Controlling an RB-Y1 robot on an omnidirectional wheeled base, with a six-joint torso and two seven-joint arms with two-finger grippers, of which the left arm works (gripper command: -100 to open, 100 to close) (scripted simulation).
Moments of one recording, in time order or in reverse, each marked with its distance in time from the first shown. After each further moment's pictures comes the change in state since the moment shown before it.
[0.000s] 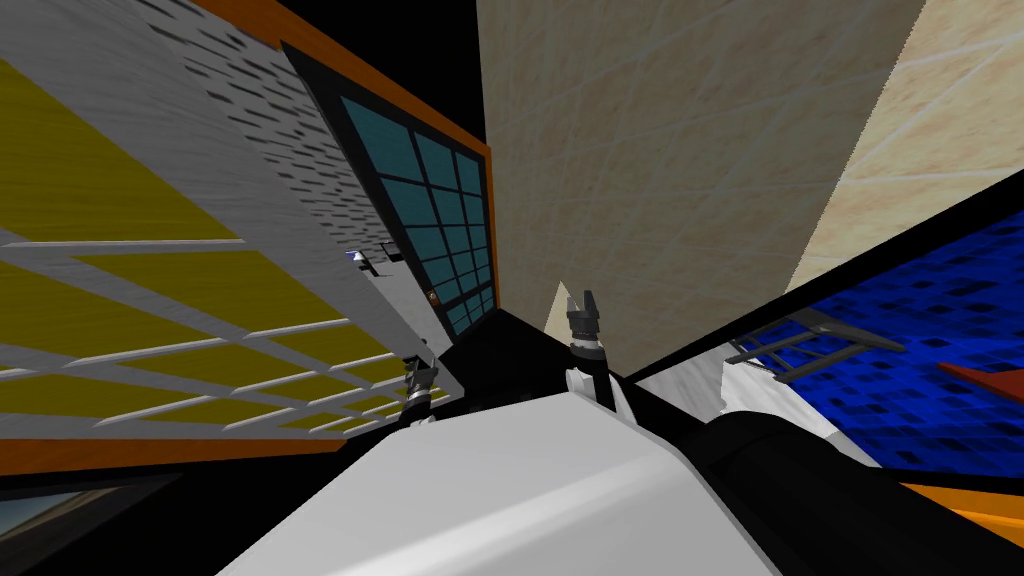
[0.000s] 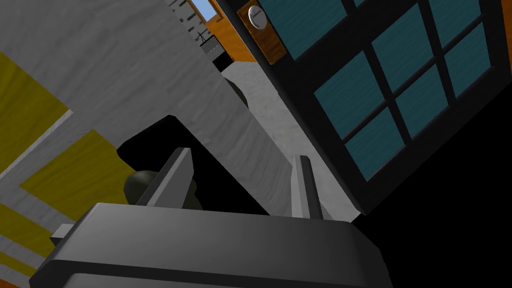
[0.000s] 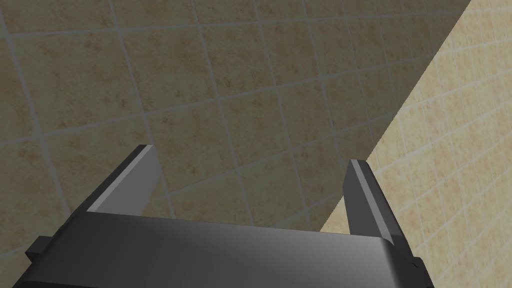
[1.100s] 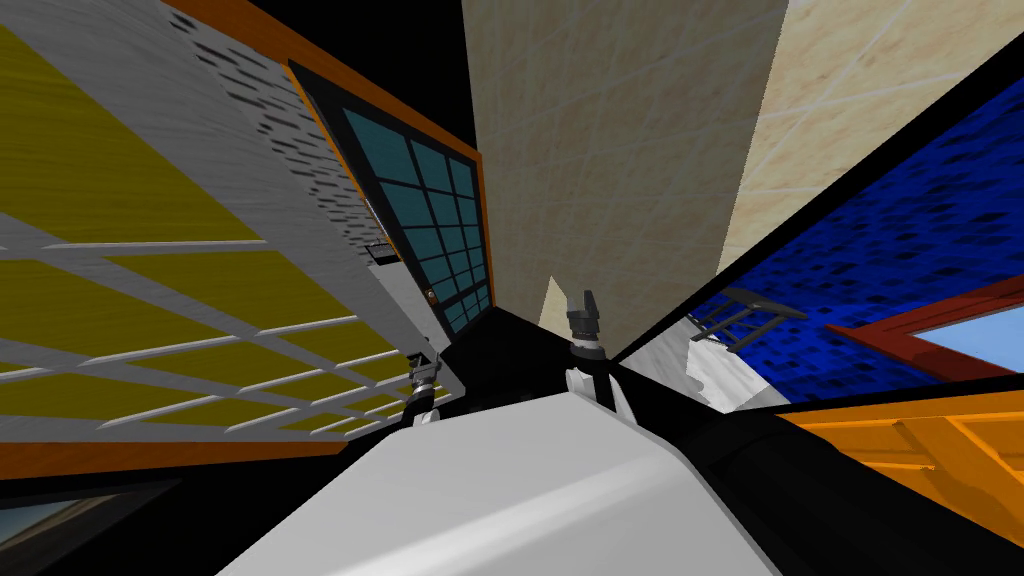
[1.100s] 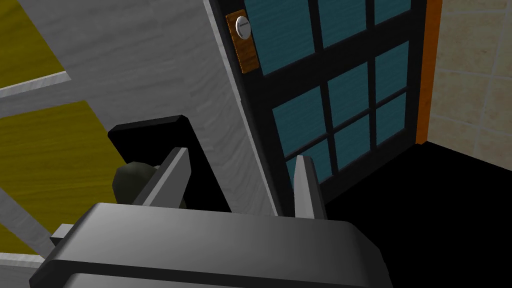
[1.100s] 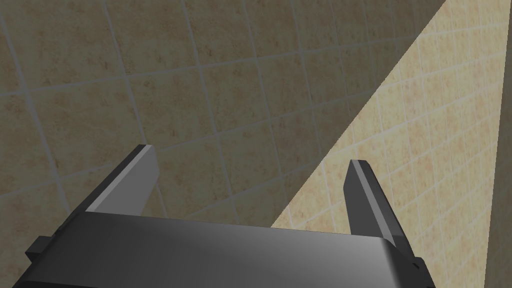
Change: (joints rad) arm -0.027 0.017 -0.075 -0.015 0.095 -0.002 0.277
